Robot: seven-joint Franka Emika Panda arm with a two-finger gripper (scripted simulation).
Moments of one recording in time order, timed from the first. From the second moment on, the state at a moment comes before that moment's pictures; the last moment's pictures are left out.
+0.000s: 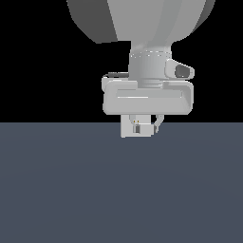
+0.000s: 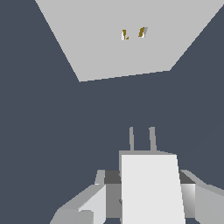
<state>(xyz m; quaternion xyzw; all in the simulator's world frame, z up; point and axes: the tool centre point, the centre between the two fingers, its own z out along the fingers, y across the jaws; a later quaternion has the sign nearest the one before) -0.002 -0.058 0.082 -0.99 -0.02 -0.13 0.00</state>
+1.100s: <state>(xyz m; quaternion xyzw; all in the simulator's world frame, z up) 0.027 -0.062 0.100 -0.99 -0.09 -0.12 0.01</state>
